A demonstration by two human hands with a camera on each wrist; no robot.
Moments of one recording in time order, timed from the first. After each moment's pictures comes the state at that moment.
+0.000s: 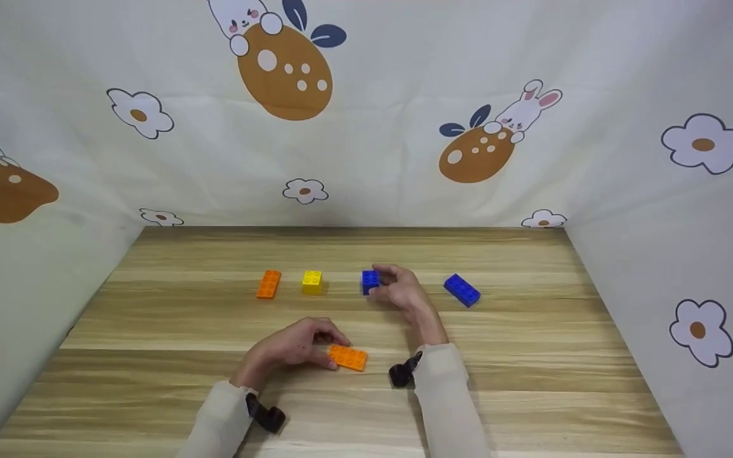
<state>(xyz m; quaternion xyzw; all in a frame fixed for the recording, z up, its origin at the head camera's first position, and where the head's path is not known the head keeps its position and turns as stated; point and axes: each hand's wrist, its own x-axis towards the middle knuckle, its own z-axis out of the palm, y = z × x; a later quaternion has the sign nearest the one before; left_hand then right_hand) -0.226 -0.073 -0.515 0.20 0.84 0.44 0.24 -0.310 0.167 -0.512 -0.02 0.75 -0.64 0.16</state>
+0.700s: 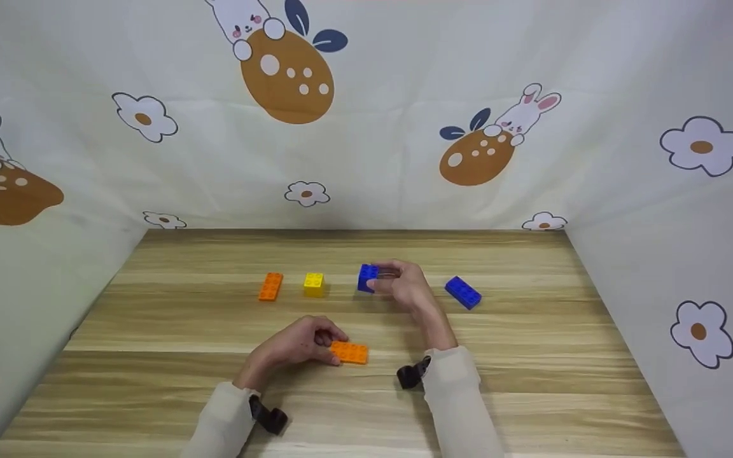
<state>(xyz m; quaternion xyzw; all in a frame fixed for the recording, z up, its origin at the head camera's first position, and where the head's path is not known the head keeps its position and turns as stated) -0.227 -0.073 -0.512 0.16 0.85 0.45 0.22 -0.291 0.170 -0.471 -0.02 0.77 -0.62 0.15</state>
